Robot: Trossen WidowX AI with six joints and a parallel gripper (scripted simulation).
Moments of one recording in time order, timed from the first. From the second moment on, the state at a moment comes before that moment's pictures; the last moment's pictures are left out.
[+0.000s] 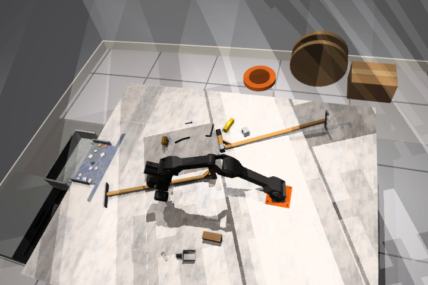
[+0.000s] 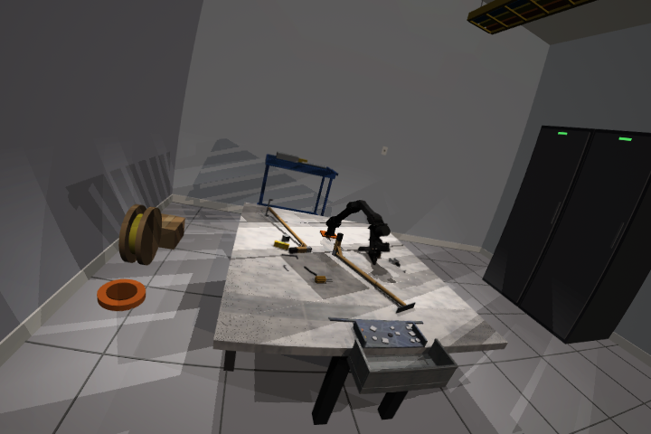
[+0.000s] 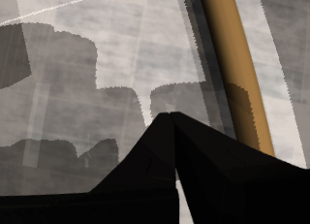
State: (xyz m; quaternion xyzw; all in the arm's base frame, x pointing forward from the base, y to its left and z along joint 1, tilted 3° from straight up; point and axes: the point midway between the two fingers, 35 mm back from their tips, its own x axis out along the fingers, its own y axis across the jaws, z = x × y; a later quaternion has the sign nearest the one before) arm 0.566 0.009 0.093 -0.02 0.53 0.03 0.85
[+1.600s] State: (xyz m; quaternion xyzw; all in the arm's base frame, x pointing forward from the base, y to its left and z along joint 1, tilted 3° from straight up) arm 0.569 -0.011 0.031 -0.01 0.54 0.01 0.84
